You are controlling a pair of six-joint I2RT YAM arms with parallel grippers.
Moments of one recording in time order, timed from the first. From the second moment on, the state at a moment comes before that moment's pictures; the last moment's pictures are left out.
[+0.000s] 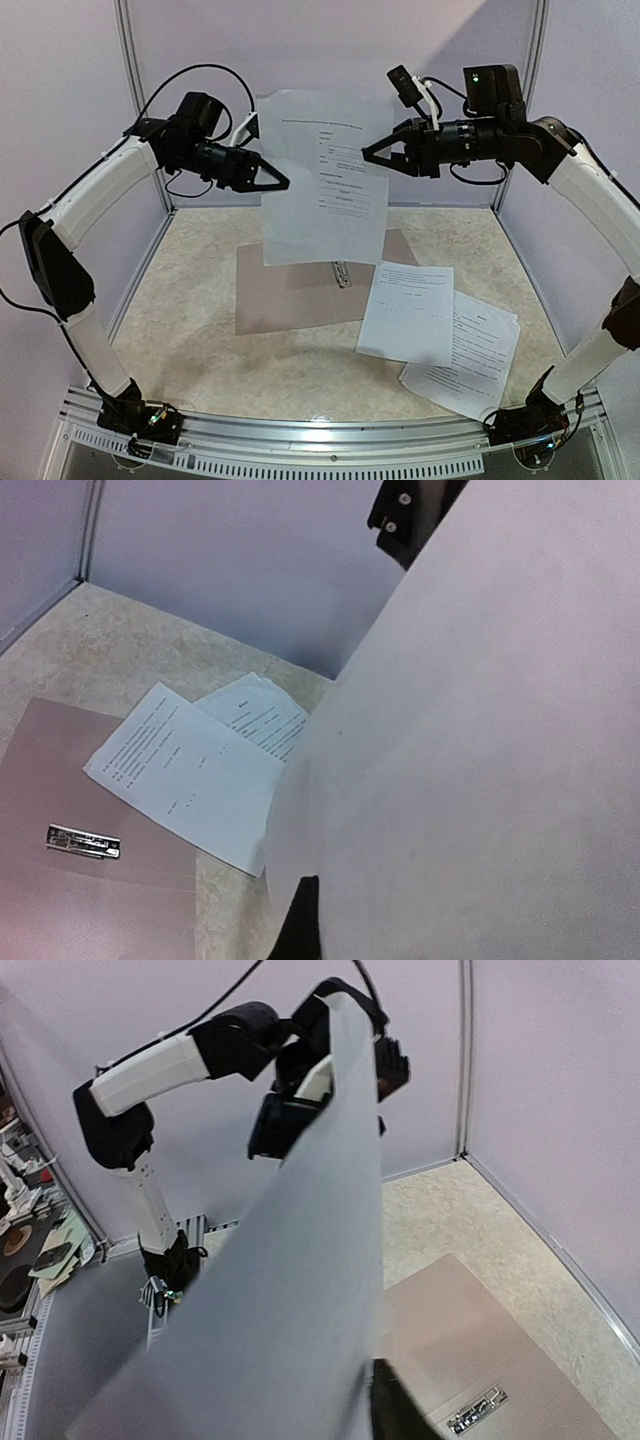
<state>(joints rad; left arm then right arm) -0.46 1.76 1.90 -0.92 1.14 0.23 0.67 1.53 1.84 -0.63 -0.67 -0.03</state>
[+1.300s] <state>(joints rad) -0.31 1.72 1.59 -0.92 0.44 0.31 0.54 1.95 1.79 -0.31 -0.63 0.22</state>
